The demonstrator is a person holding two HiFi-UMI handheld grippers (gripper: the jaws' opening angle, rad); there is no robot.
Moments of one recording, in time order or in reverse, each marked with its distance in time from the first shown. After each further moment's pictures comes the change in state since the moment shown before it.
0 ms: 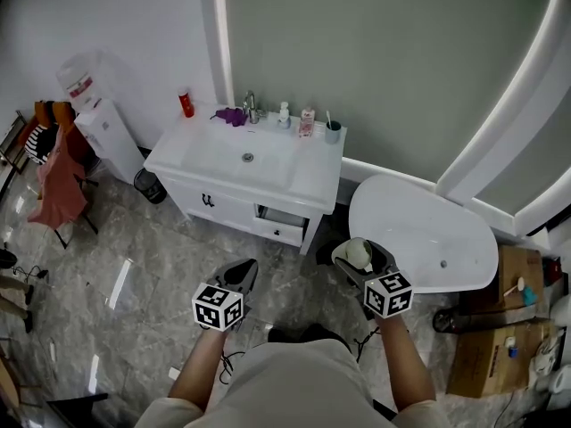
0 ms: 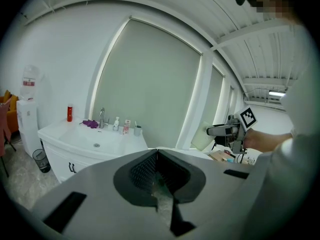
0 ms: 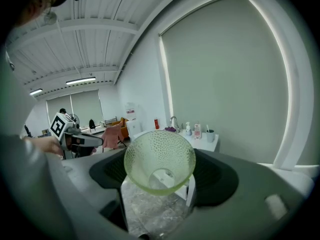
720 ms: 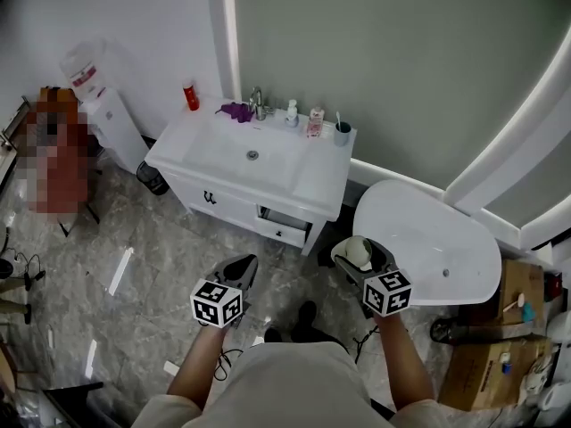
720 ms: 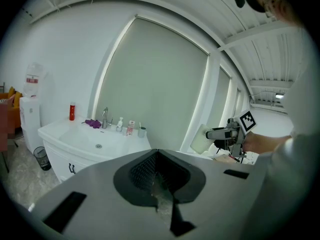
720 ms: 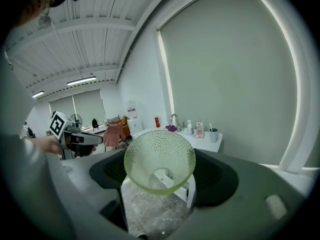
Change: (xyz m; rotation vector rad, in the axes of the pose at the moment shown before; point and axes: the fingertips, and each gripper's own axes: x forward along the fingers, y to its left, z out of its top) left arm 0.041 0.026 0.020 -0.043 -0.008 0.040; right arm 0.052 -0.035 0.011 0.010 0.034 0.044
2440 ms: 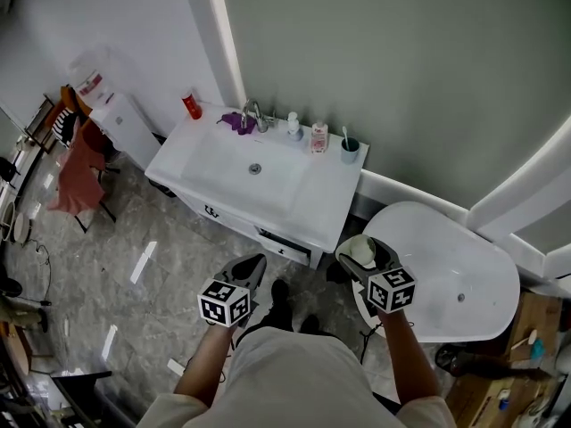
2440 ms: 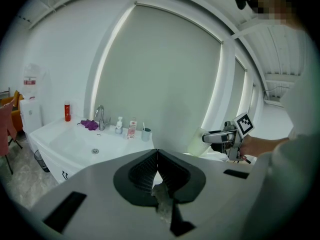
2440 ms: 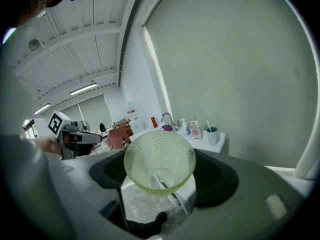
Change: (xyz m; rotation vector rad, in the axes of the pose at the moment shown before) left arm 0.165 -0.001 0.060 -0.021 0.053 0.099; right arm 0.096 -0.165 0.030 0.072 0.038 0.123
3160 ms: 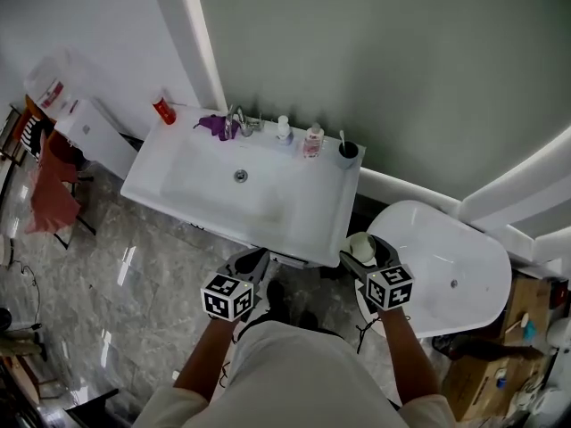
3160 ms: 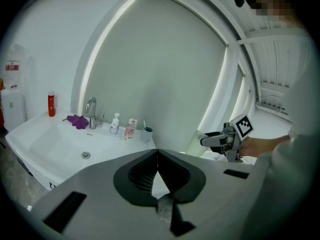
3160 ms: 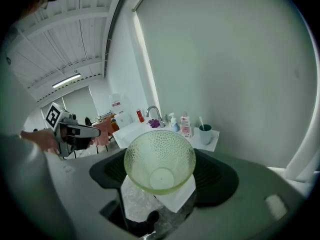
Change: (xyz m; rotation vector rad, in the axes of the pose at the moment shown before) left arm 0.091 0.088 0.040 -0.019 0.071 -0.137; right arm 0.096 -0.039 0.020 0.017 0.092 -0.152
